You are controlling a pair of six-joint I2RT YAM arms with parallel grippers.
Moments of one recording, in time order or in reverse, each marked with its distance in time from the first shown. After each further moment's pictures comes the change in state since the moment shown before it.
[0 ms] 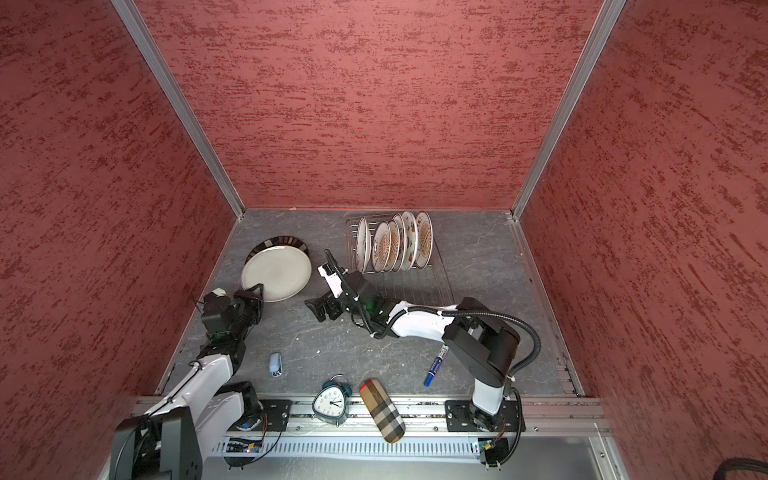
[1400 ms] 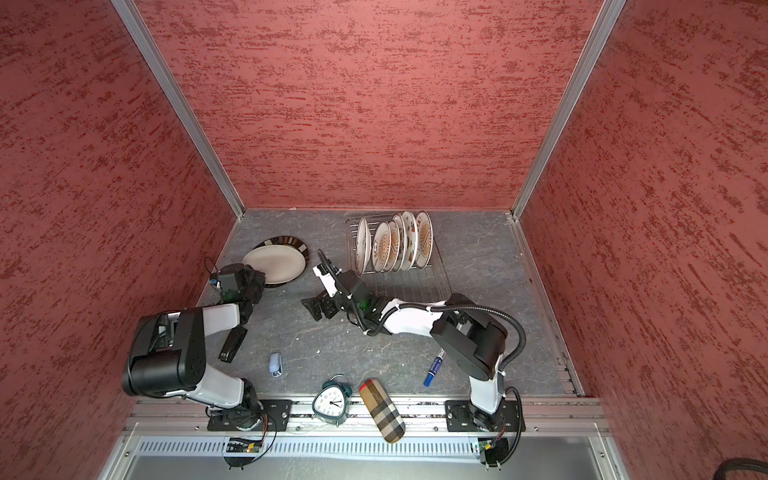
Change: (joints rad) left arm -0.023 0.572 0.322 0.026 -0.216 0.106; right arm 0.004 0.069 0.055 0.005 0.019 -0.036
